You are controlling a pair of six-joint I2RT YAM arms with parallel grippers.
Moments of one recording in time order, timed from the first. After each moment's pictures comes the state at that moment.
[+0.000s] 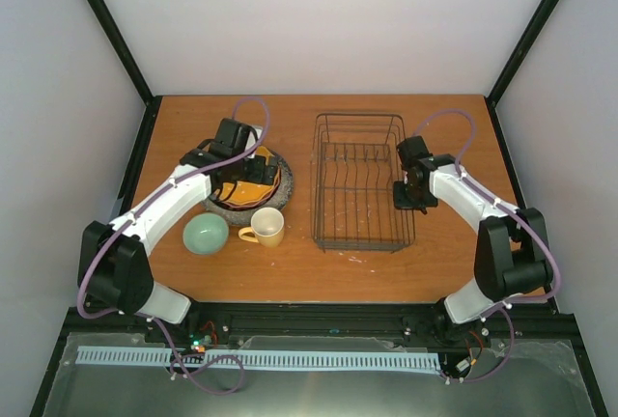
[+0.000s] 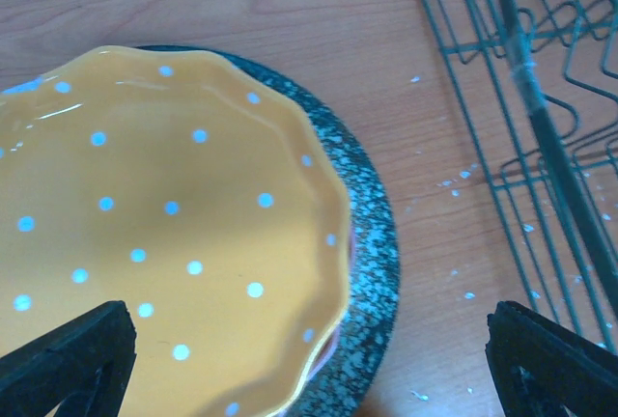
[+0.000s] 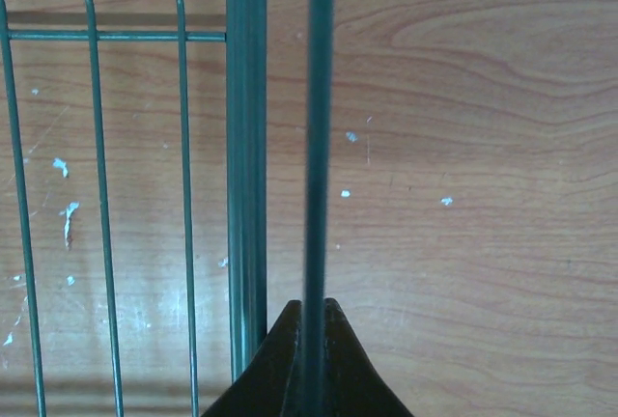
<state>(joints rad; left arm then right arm) -0.43 1.46 1.16 -0.60 0.00 -0.20 0.27 1.54 1.05 -0.83 0.11 0.27</state>
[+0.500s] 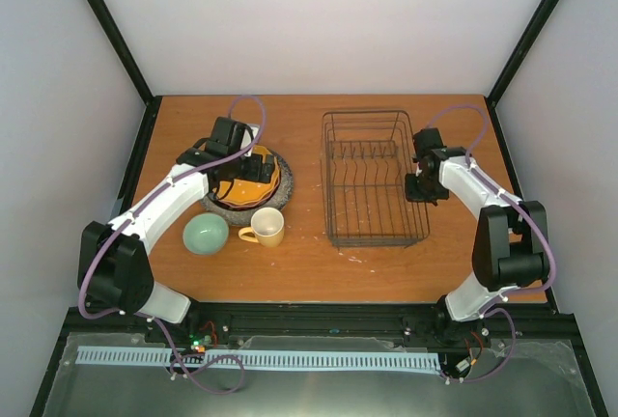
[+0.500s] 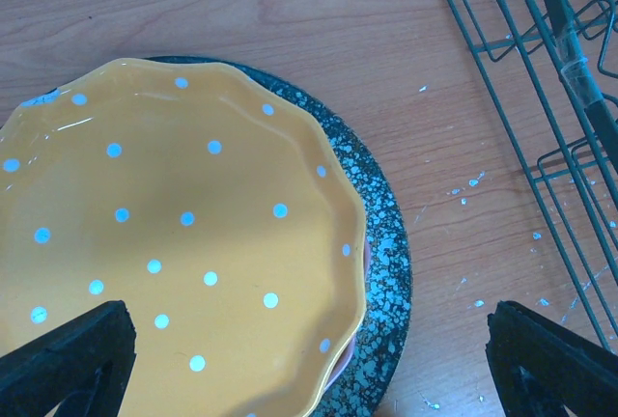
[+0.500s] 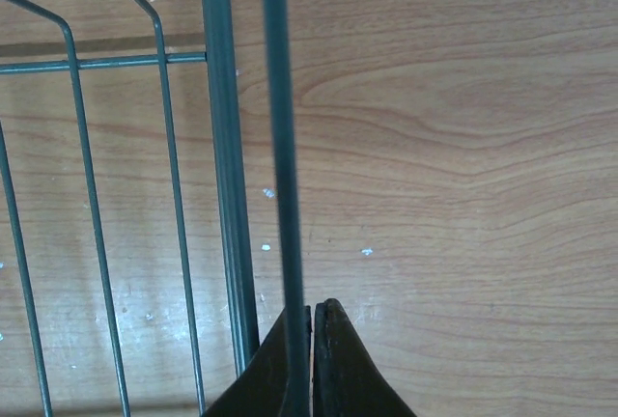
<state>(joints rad) -0.37 1.46 1.15 -0.57 0.03 -0.17 0.15 1.61 1.11 -0.83 0.10 0.17</state>
